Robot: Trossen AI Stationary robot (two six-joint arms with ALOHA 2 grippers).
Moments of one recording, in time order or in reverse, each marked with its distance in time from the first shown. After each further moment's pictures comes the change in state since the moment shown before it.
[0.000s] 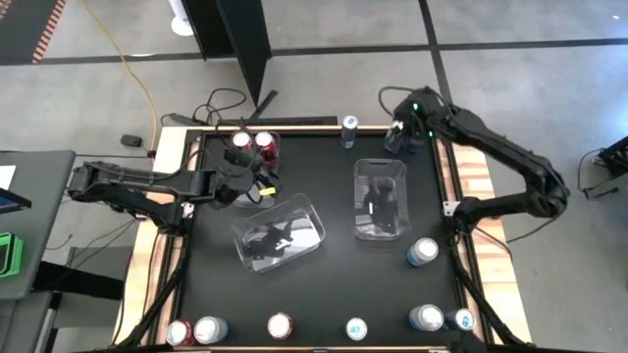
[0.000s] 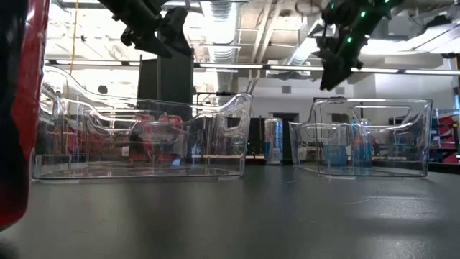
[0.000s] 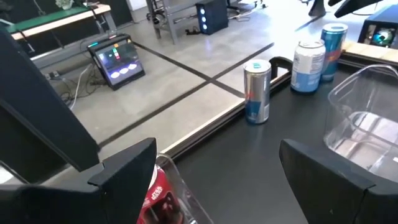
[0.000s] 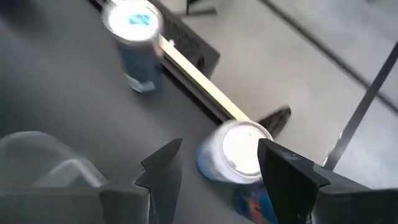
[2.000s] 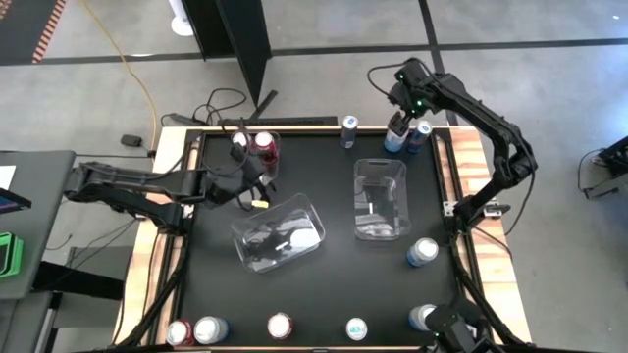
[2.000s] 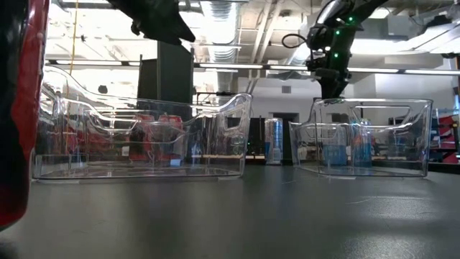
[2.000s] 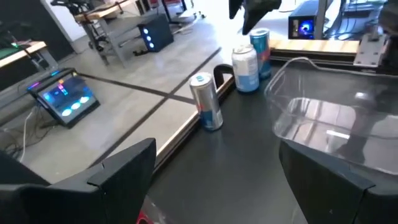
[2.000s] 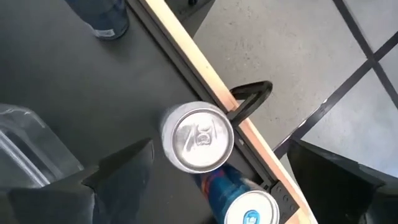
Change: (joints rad) left arm -0.027 -0.065 0.002 0.033 0.199 0.229; right arm -0.143 0.327 0.350 -0.311 -0.009 -0.231
